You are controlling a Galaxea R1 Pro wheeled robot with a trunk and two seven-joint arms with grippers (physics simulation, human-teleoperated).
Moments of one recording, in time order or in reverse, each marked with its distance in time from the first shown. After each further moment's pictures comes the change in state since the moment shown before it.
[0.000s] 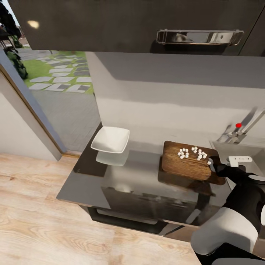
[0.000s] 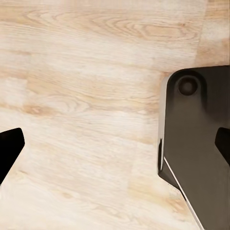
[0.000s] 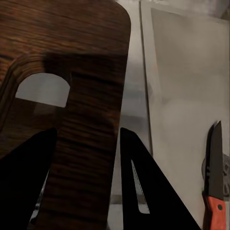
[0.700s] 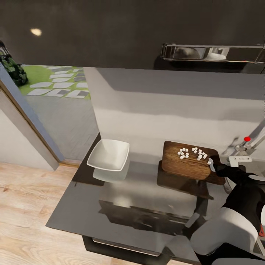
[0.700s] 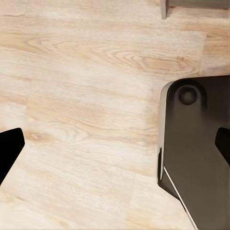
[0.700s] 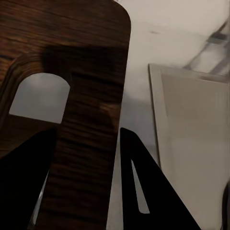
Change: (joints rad) left arm -0.002 0.000 0.000 0.000 0.000 0.002 0.001; right arm 0.000 0.000 0.000 0.000 0.000 0.000 0.000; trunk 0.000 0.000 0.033
